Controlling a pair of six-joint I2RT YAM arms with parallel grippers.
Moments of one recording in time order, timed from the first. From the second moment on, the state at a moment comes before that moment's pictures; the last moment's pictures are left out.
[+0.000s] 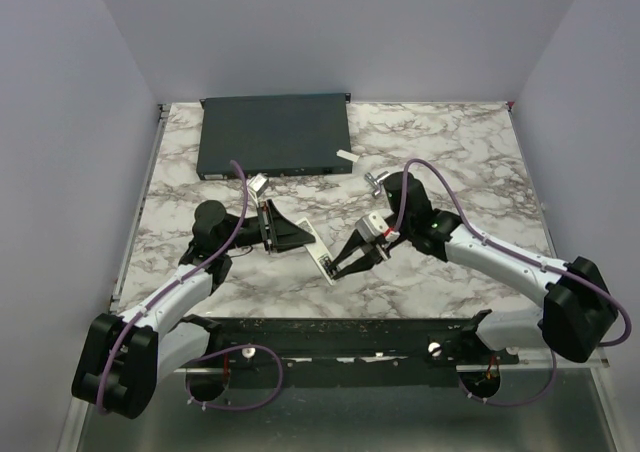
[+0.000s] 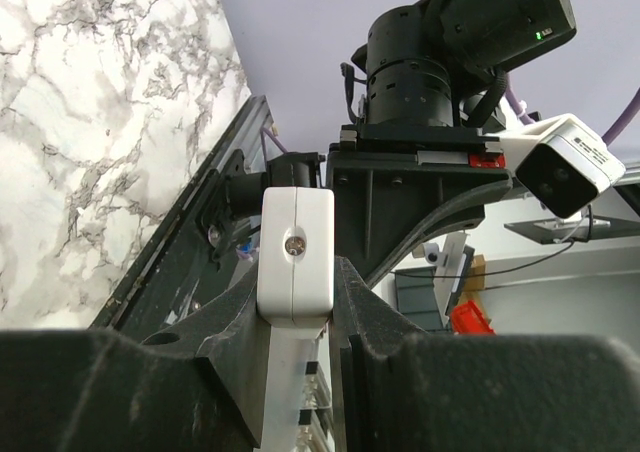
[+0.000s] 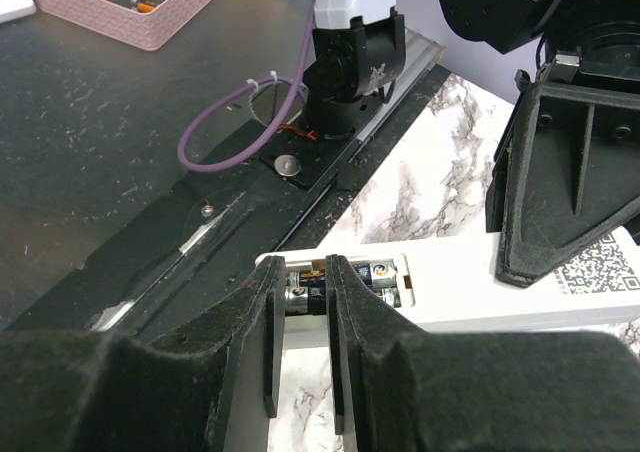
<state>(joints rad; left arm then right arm) -0.33 1.03 0.38 0.66 1.02 -1.34 0.72 1.31 0.85 -0.05 -1.34 -0.73</state>
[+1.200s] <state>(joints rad) -0.34 1.02 0.38 0.66 1.03 -1.36 0.72 1.13 0.78 0.14 -1.33 -0.52</state>
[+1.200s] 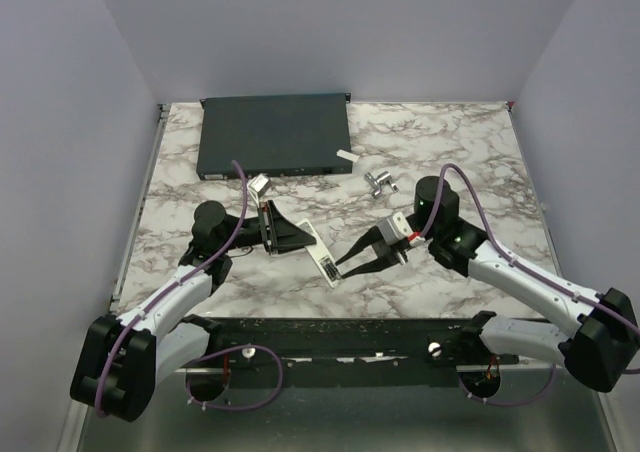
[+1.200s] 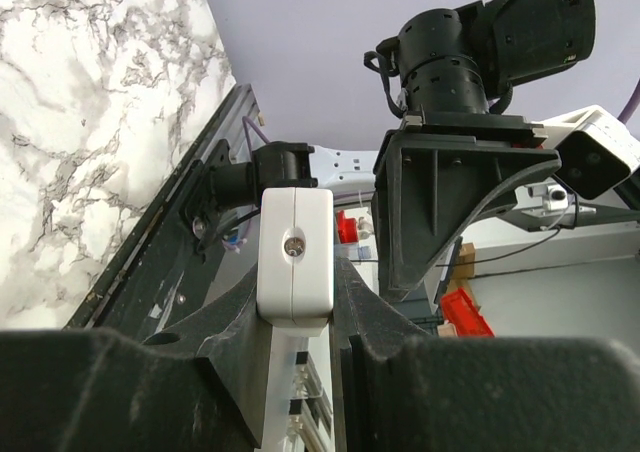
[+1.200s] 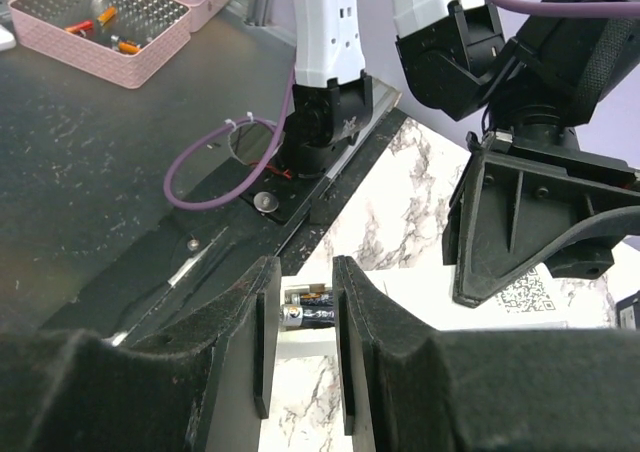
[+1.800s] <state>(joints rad) -0.34 1.02 0.39 0.66 1.03 -1.36 0.72 1.17 0.75 0.22 -1.37 -0.47</state>
